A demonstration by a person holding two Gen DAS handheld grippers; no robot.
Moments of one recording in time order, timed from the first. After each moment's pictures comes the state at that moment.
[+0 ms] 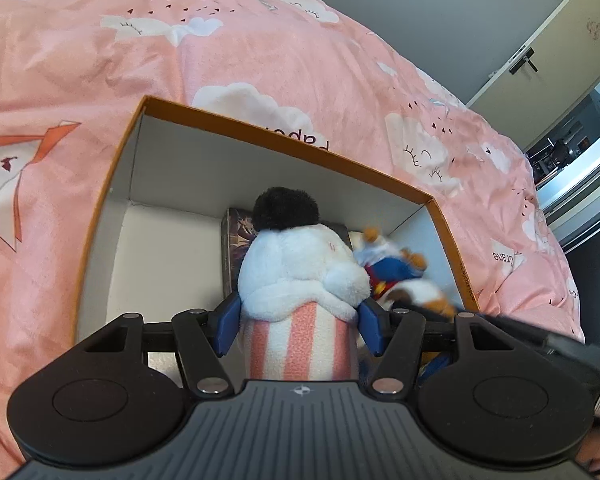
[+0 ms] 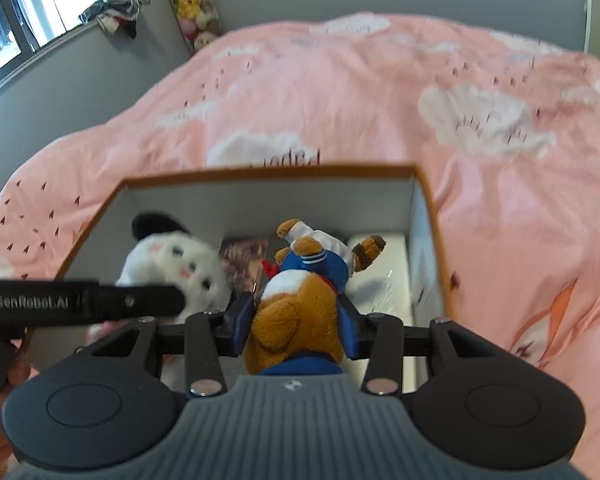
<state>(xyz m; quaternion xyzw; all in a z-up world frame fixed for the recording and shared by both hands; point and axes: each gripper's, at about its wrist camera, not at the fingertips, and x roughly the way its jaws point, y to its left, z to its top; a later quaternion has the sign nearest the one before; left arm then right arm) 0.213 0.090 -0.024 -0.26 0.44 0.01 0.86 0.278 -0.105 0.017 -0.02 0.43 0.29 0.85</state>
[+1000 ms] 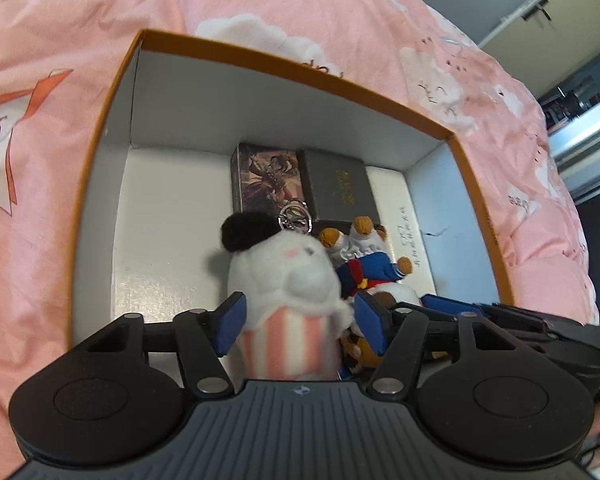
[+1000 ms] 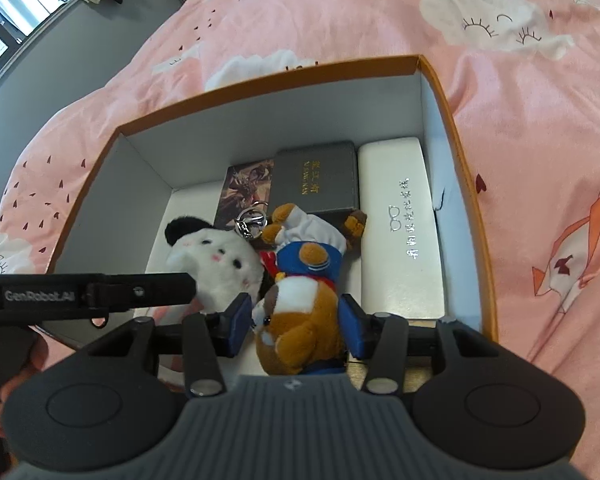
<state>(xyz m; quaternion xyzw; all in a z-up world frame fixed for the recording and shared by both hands) 0.215 0.097 -0.032 -0.24 0.53 -0.02 0.81 0.283 -0.115 -0.011 0.02 0.53 0.31 0.79</state>
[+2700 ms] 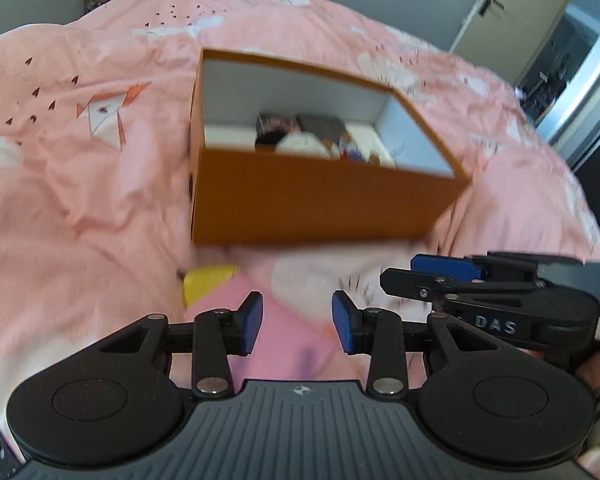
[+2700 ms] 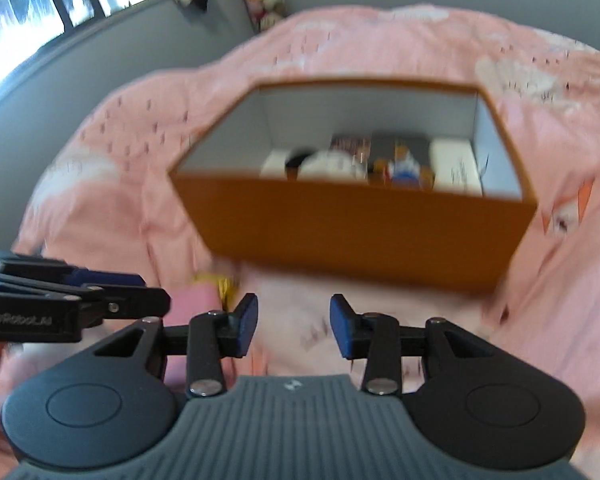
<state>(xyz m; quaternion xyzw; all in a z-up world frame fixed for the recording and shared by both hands) 0.018 0.053 0.008 -0.14 0.46 0.00 0.88 0.108 -0.132 0.007 -0.05 0.43 0.37 0.82</state>
